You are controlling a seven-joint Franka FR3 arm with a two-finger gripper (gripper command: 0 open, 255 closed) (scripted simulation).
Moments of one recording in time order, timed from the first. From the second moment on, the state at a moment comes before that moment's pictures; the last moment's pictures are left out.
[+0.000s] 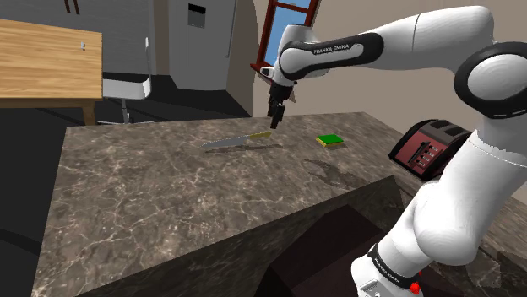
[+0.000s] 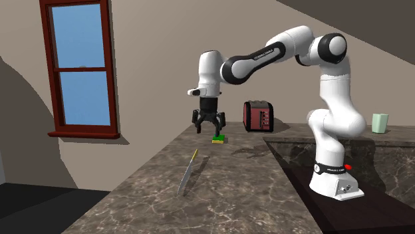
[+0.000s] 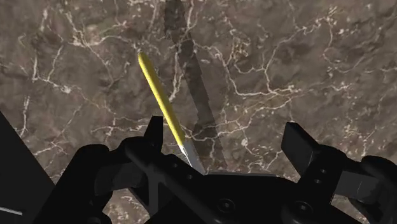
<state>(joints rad) 0.17 0.07 -0.15 -1.94 -0.01 2.04 -0.90</state>
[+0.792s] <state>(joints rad) 0.19 0.42 -0.07 -1.67 0.01 2.08 -1.22</state>
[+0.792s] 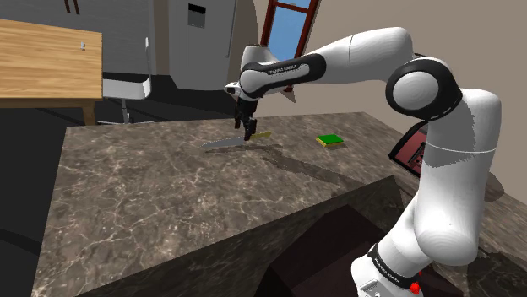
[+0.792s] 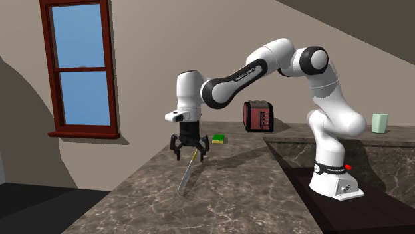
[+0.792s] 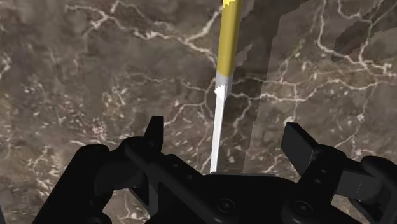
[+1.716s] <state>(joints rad) 0.18 0.46 -0.07 -1.71 0.01 2.15 -1.23</state>
